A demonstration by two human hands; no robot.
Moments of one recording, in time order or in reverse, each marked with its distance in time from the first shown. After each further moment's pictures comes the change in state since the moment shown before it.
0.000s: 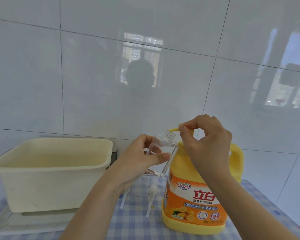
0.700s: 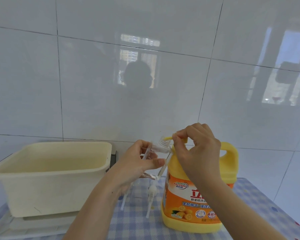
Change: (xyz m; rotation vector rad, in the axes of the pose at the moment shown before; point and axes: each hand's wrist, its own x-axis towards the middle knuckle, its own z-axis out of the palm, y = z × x) left_hand 0.005 -0.010 -0.002 -0.034 -0.019 -0.052; right_hand -0.014 0.004 0.006 -0.060 0.003 -0.105
